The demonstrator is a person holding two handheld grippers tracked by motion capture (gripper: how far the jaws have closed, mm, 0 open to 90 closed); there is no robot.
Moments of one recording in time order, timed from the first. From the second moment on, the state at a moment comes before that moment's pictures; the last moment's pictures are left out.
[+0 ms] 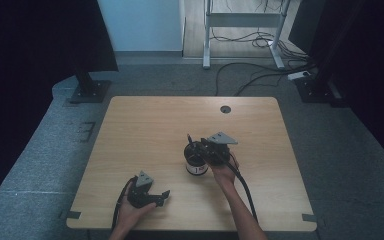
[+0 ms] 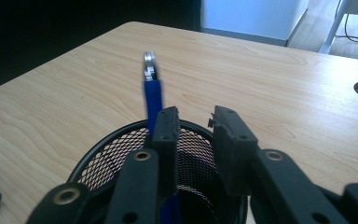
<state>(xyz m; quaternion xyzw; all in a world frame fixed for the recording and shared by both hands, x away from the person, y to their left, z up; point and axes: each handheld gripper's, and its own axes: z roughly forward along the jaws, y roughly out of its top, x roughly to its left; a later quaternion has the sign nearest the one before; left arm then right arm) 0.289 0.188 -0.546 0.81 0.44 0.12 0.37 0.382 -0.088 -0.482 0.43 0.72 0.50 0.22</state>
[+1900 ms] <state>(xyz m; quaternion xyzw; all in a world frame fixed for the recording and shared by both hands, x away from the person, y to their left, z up) 0.287 0.191 -0.547 0.82 0.43 0.15 0.34 0.288 -0.239 -0.544 0.49 0.72 0.44 0.23</state>
